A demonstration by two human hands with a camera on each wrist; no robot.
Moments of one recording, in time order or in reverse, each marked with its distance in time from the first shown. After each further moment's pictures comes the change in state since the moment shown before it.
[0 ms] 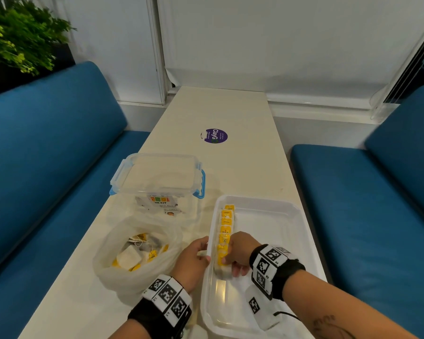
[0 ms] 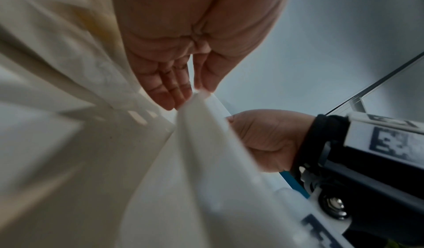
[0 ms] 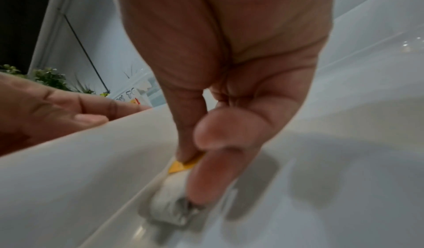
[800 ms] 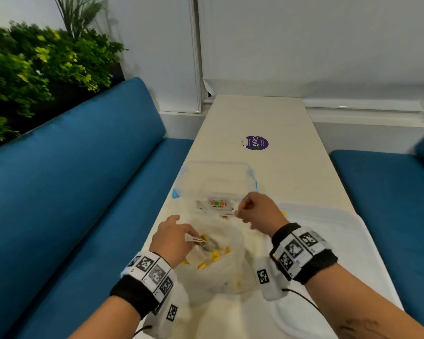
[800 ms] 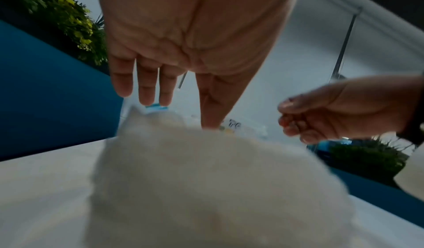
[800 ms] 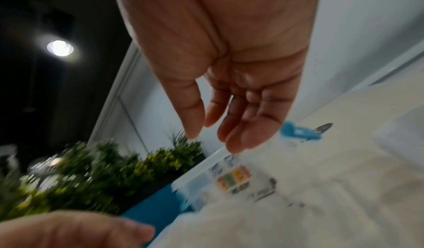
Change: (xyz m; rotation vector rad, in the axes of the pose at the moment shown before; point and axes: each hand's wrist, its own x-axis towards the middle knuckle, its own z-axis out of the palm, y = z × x) left_hand -0.027 0.014 -0.171 0.868 0.225 -0.024; right_hand -0.044 -0.123 0.000 0.273 0.403 -0.452
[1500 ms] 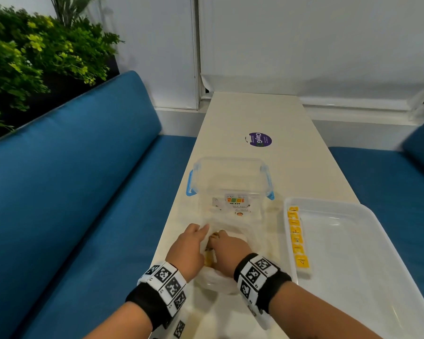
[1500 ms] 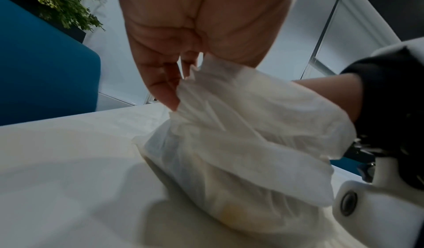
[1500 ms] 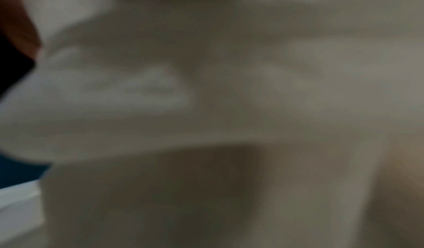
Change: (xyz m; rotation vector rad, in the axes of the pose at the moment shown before) left_hand -0.001 -0.040 0.014 -0.095 -0.107 0.228; right_hand -0.014 -0.008 0.135 -0.806 -0.335 -0.082
